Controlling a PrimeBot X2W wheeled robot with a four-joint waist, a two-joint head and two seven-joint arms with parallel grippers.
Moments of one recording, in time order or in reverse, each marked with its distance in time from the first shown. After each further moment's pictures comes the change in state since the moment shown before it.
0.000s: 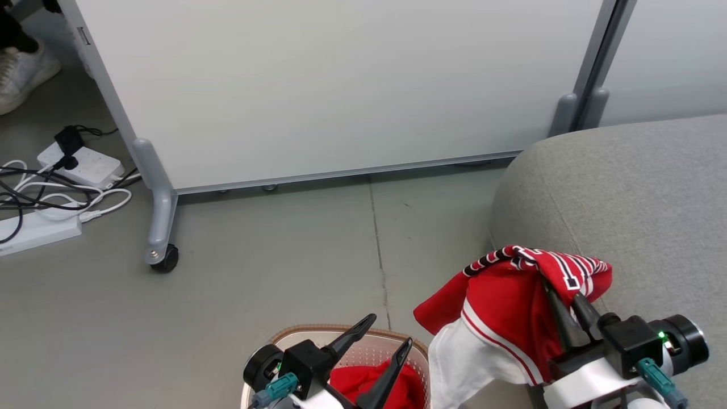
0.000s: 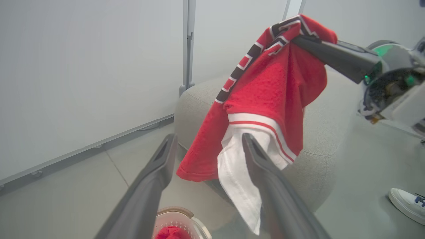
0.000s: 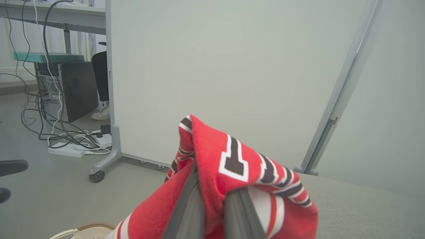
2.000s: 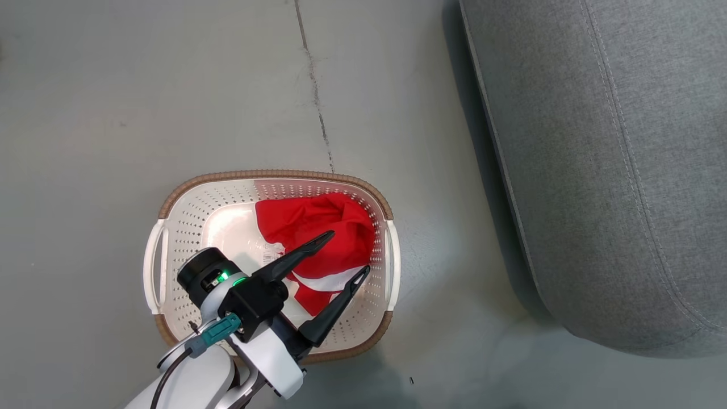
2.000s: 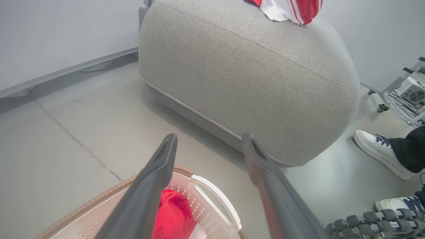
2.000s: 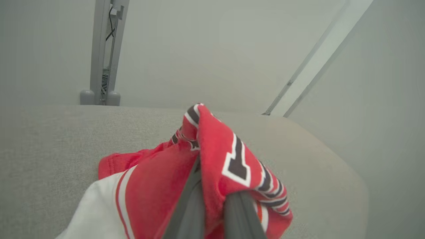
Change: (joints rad) left arm -0.212 0.276 -0.062 -0.212 0.030 0.000 0.000; right arm -0.850 -0.408 -0.612 0.696 -0.101 0.000 -0.003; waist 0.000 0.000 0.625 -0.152
